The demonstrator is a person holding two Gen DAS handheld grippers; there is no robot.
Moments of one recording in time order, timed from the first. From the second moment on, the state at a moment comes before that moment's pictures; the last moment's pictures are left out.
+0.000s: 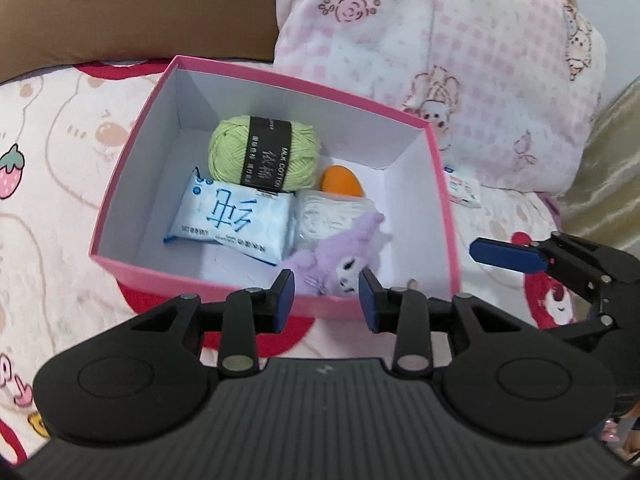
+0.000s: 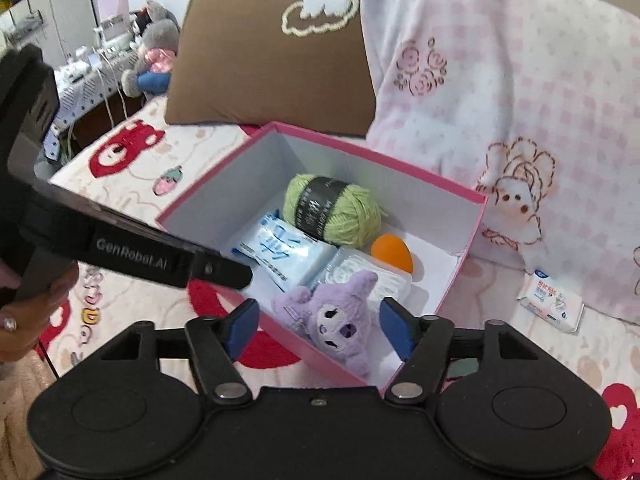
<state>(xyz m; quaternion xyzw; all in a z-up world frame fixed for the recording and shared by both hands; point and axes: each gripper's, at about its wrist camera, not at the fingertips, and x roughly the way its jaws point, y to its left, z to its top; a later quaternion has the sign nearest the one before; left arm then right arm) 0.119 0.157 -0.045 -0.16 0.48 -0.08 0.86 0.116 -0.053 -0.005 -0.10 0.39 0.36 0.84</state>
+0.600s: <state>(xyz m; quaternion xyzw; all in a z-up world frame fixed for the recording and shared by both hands) 0.068 0.126 0.002 -0.10 0.47 -0.07 0.87 0.071 -0.087 0.022 -0.10 0.37 0.36 0.85</state>
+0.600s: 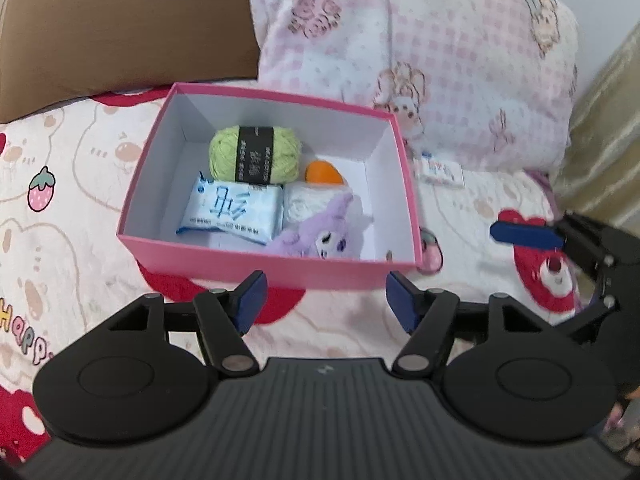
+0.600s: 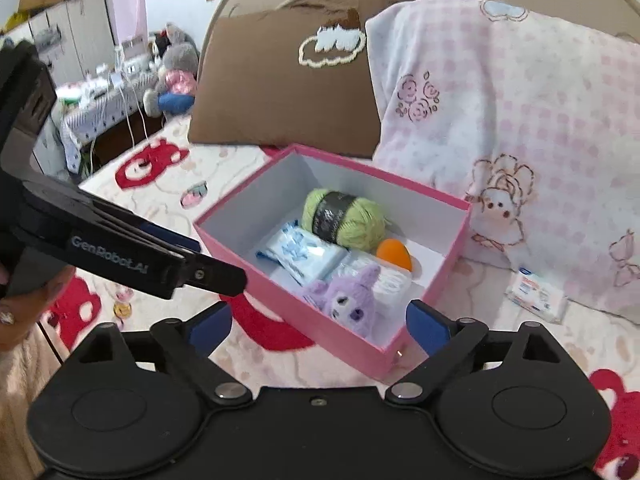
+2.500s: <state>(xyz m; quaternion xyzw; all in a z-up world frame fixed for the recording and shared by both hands) 0.179 -0.075 -0.013 -0.07 0.47 -0.20 0.86 0.122 -0.248 -0.012 -0.02 0.35 0.30 0.89</state>
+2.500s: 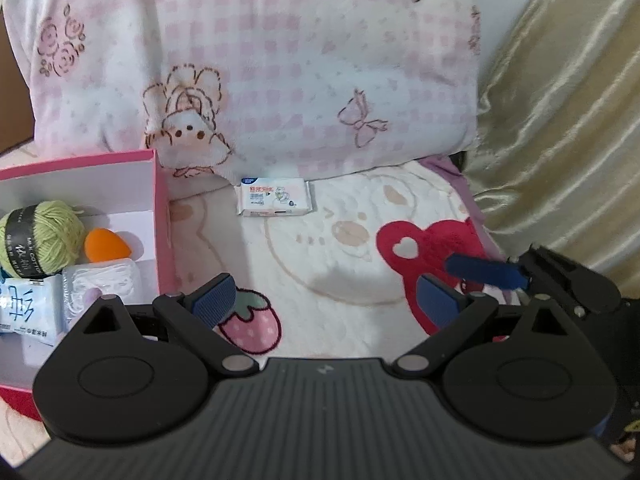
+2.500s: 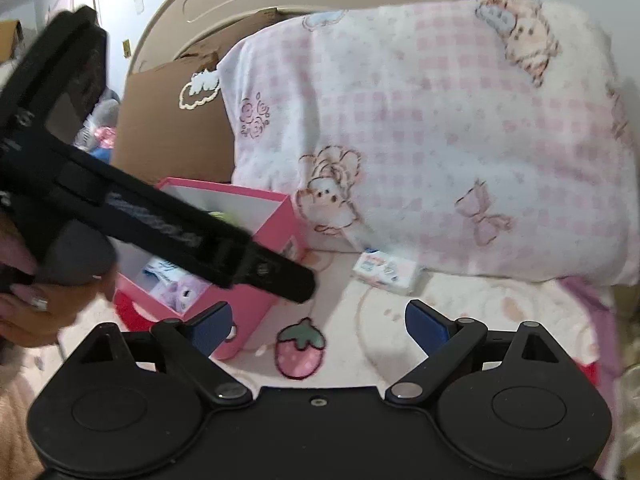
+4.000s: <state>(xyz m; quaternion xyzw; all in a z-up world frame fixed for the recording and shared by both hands) 0.326 -0.102 -0.124 -0.11 0.48 -0.10 0.86 0.273 -0.240 -0.131 0.05 0.38 0.25 0.89</state>
